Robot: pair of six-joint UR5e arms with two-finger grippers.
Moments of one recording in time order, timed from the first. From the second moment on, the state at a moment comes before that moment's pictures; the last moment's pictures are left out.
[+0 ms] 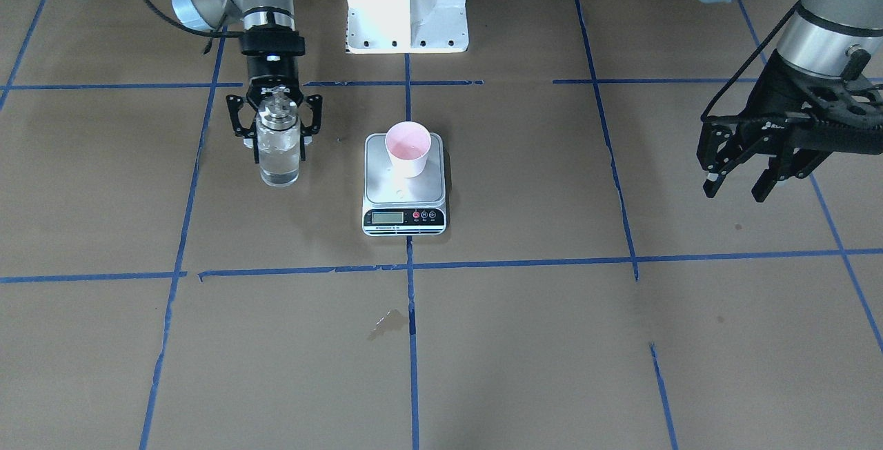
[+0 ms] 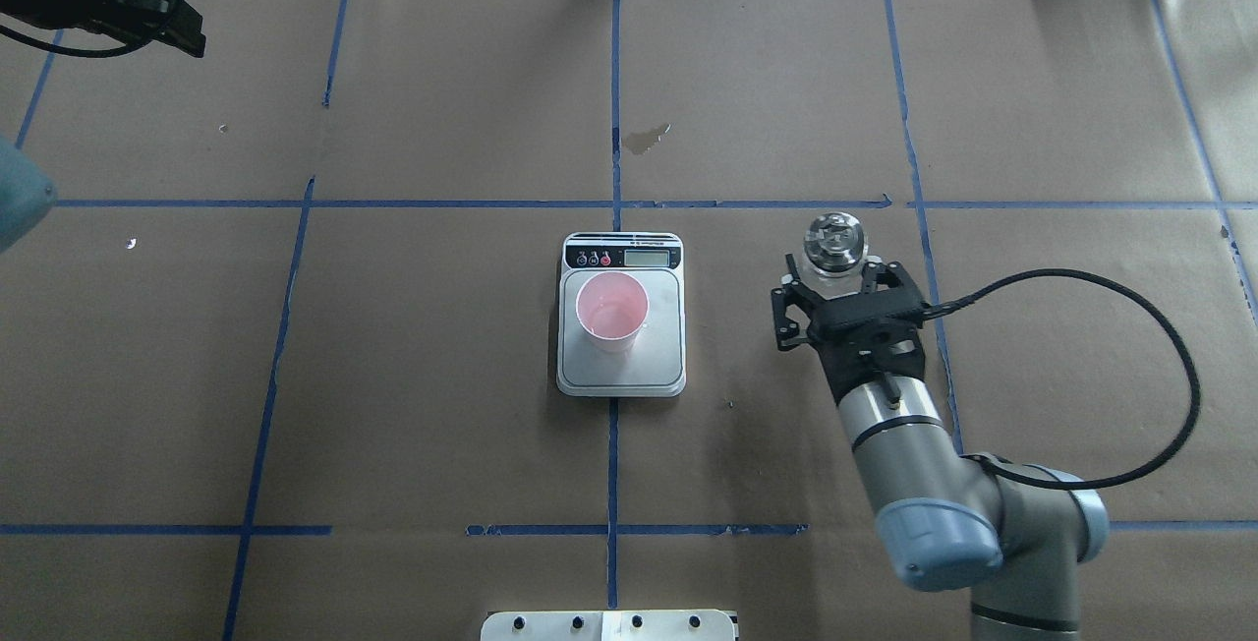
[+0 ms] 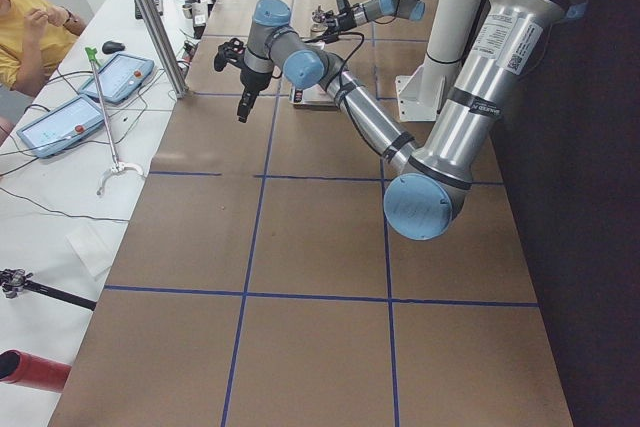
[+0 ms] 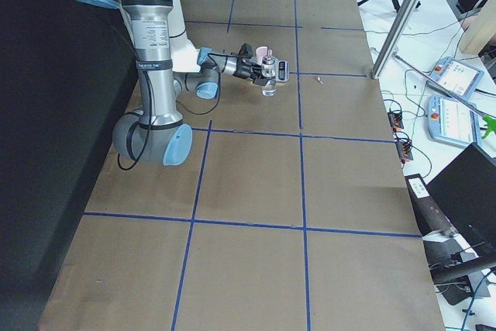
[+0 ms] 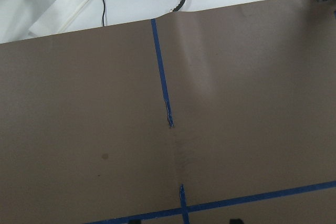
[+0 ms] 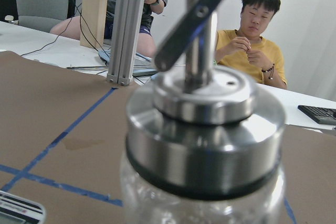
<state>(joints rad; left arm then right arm) -1.10 -1.97 -1.93 -1.59 -2.02 -0.65 0.19 -1.44 1.85 -0.86 0.56 0.99</state>
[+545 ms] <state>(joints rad) -1.10 -1.97 -1.94 -1.59 -2.02 -0.65 0.20 -1.68 1.85 -0.65 0.60 1.13</state>
